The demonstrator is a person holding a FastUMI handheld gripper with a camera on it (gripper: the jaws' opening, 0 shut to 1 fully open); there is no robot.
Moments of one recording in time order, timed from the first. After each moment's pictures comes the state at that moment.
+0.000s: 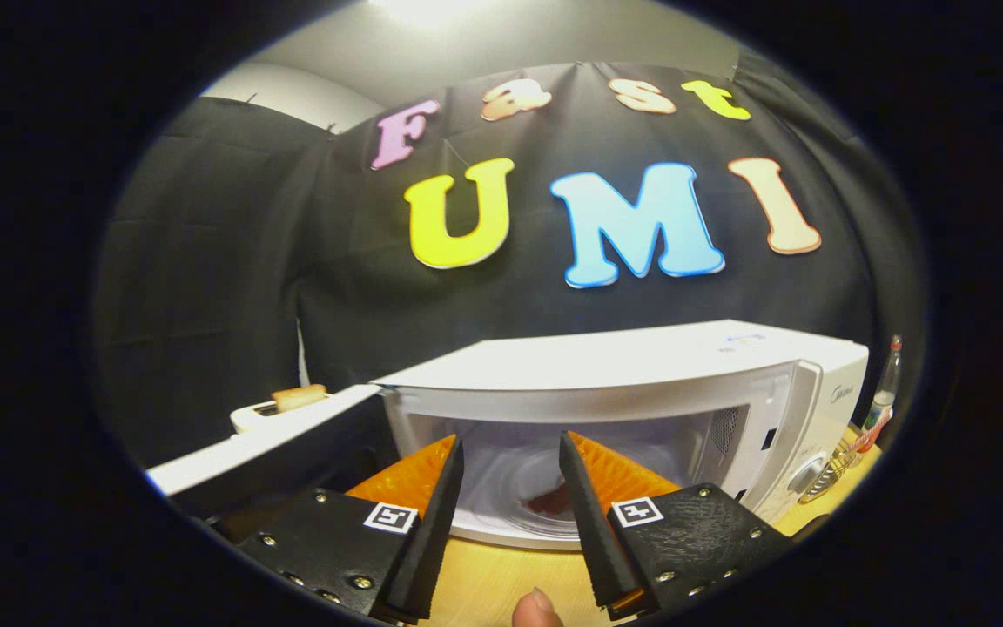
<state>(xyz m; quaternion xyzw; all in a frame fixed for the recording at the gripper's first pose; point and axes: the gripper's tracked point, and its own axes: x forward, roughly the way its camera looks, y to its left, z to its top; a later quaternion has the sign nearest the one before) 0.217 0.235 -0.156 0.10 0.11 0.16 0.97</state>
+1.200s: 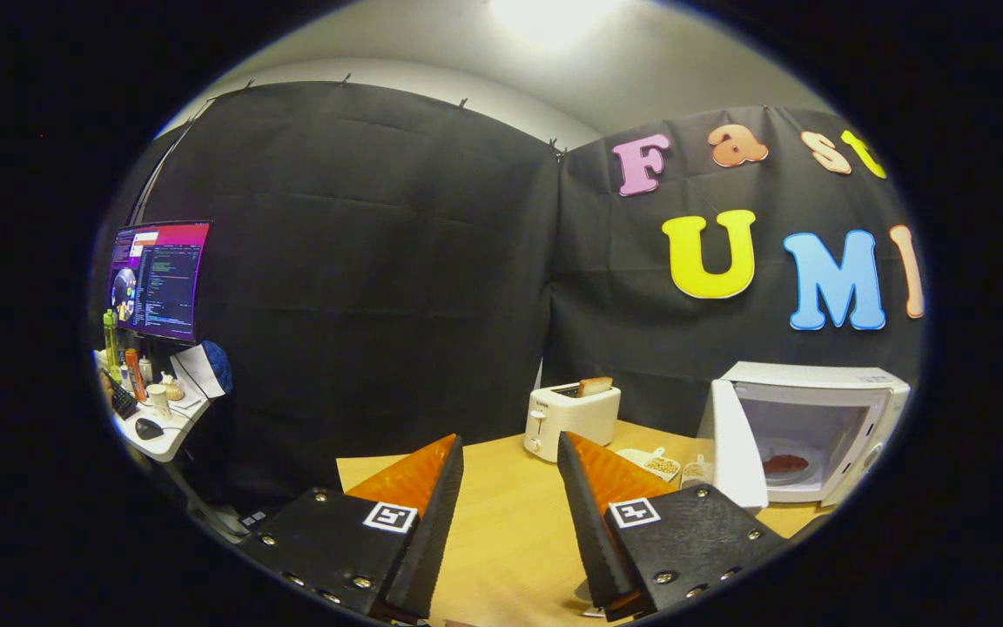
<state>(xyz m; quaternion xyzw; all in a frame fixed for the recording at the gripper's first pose) -0.056 0.402 -0.088 0.06 0.08 0.44 0.89</state>
